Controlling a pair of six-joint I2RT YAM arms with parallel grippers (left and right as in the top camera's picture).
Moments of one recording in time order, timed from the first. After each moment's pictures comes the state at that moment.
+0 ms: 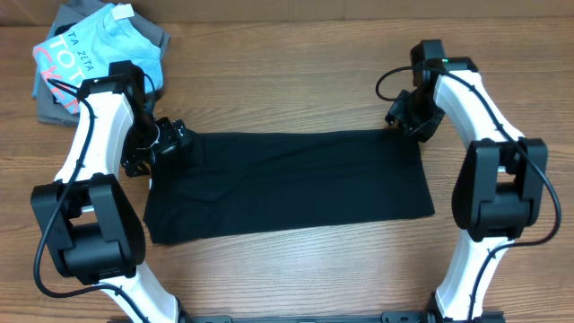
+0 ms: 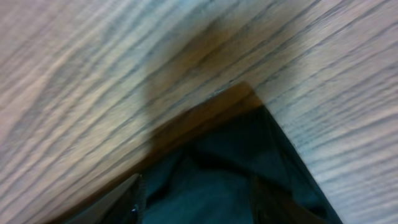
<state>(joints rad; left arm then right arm) 0.15 1.94 1.53 -1.20 0.09 -0.36 0.04 2.15 1.69 -1.03 -0.03 0.62</state>
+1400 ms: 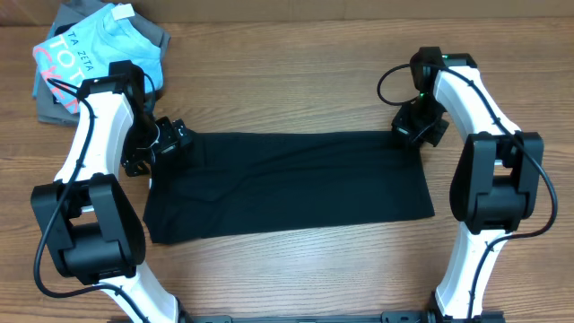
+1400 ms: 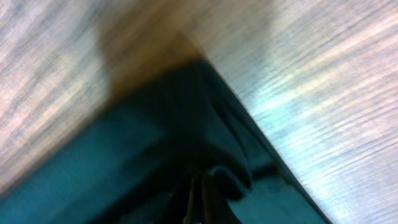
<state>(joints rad) 0.15 1.94 1.53 -1.20 0.09 -0.36 0.02 2.20 1.75 -1.26 0.00 0.62</state>
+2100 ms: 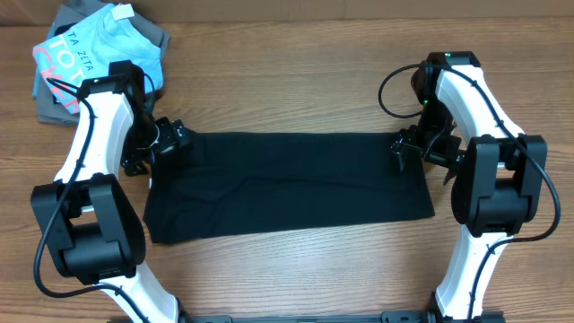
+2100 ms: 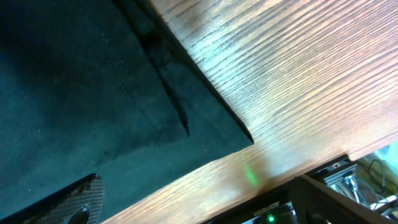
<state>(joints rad) 0.15 1.94 1.53 -1.20 0.08 -0.36 0.02 2.18 1.76 -1.61 0.07 0.57</state>
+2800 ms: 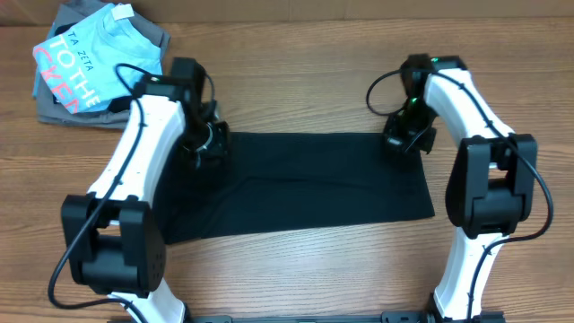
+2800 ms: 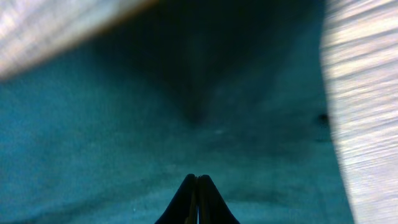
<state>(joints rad) -0.12 1.85 1.50 -1.24 0.24 -0.24 0.08 2.17 1.69 -1.31 -0.11 0.47</state>
